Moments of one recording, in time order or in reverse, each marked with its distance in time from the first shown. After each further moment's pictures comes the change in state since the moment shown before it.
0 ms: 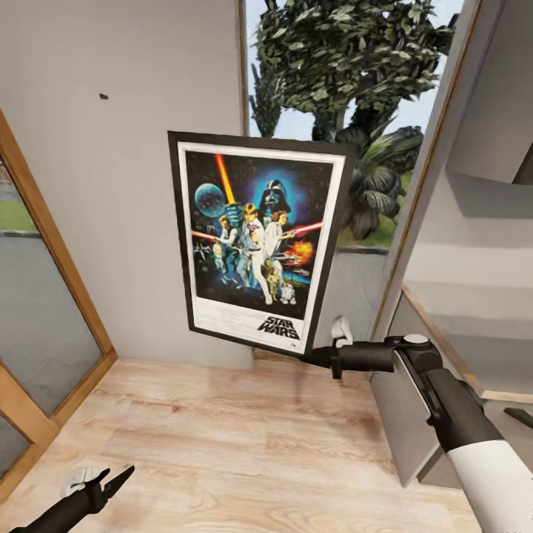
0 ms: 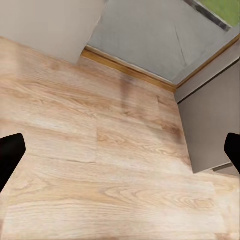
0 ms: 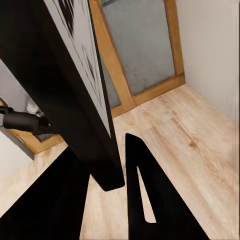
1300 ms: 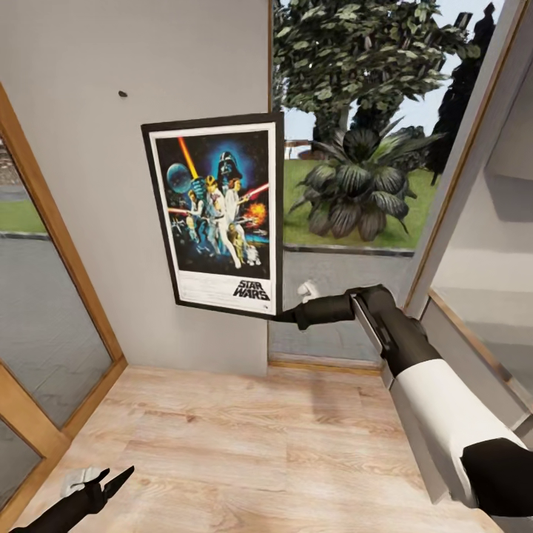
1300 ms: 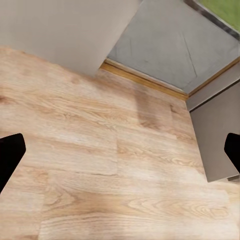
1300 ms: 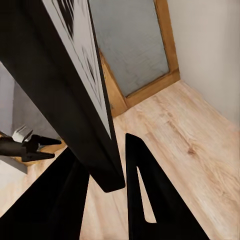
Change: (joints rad) left arm 0.000 0.000 0.000 0.002 0.000 -0.002 0.000; right arm -0.336 0.149 0.101 0.279 0.061 0.170 -0.104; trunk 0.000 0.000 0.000
